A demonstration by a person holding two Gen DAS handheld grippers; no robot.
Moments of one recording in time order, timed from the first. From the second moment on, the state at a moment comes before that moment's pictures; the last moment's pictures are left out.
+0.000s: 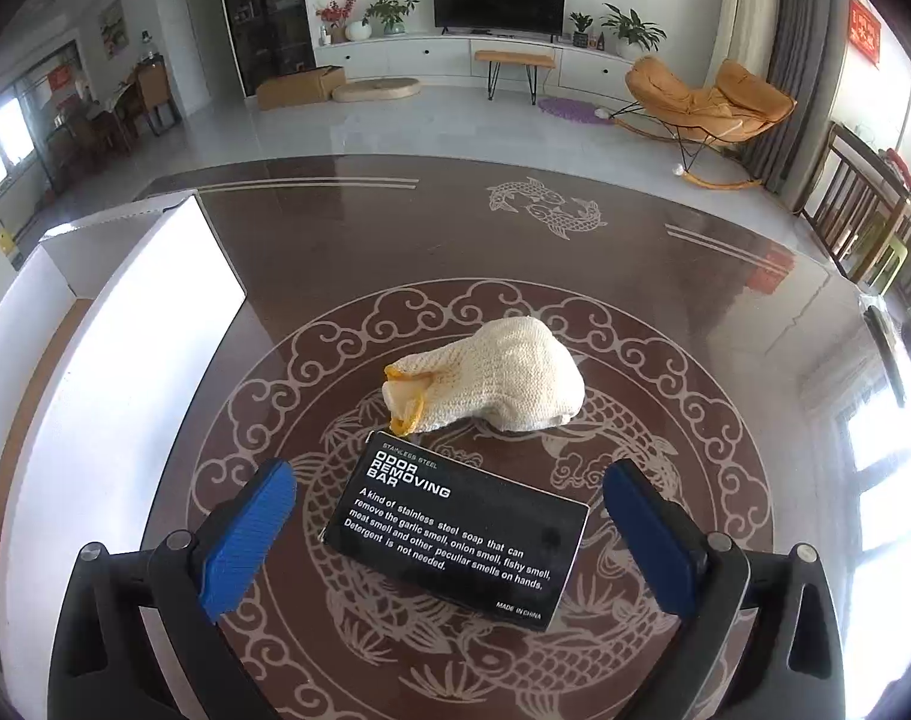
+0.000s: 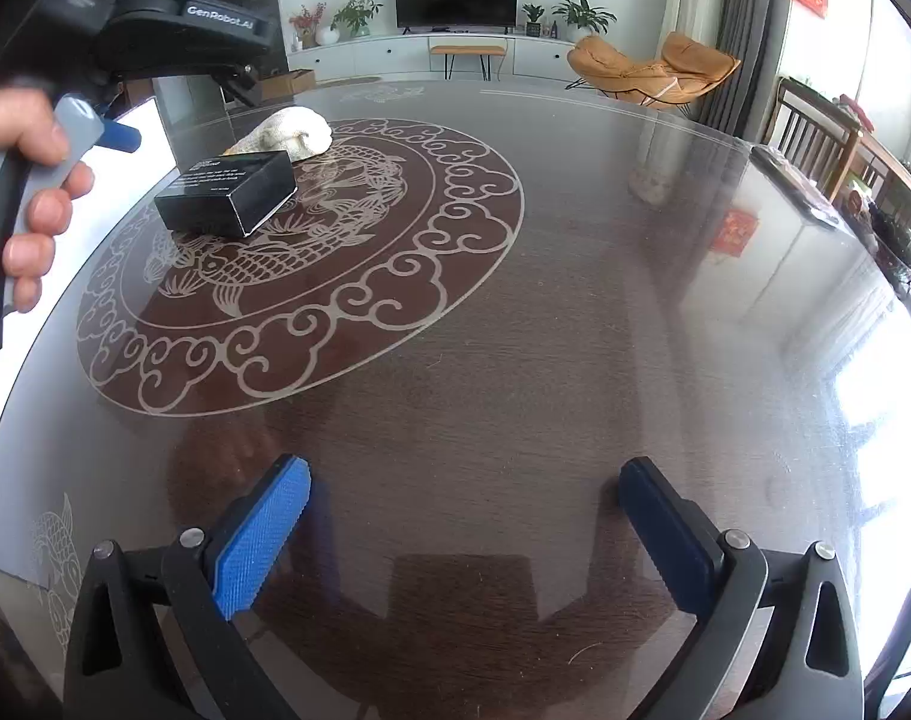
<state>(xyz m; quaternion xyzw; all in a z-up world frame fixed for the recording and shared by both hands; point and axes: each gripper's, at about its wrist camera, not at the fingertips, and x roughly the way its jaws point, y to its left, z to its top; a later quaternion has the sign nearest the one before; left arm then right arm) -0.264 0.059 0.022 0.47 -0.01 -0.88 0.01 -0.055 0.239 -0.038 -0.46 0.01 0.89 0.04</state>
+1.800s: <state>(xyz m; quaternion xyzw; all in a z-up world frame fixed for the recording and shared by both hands) -0.177 -0.038 -0.031 0.43 -0.05 -0.89 -0.10 -0.058 0.239 -0.039 -0.46 0.01 0.89 0.02</state>
